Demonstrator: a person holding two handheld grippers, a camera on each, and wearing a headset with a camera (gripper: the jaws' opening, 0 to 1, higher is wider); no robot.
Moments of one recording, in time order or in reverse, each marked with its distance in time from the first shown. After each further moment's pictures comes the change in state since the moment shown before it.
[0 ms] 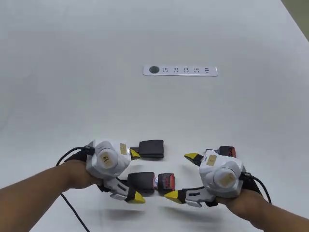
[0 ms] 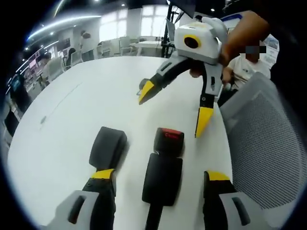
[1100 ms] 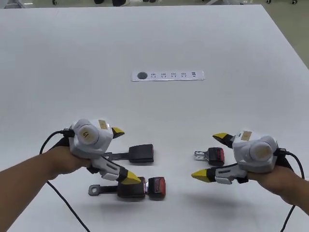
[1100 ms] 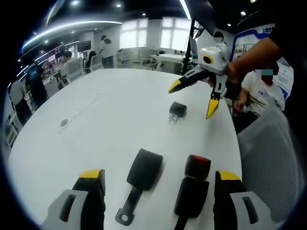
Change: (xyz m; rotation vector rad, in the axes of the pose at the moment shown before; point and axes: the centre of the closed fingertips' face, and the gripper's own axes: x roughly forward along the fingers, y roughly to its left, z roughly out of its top) left arm -0.020 0.068 0.033 -0.117 -0.124 0.109; right arm -0.070 -0.095 -0.015 0.055 -0.007 -0.084
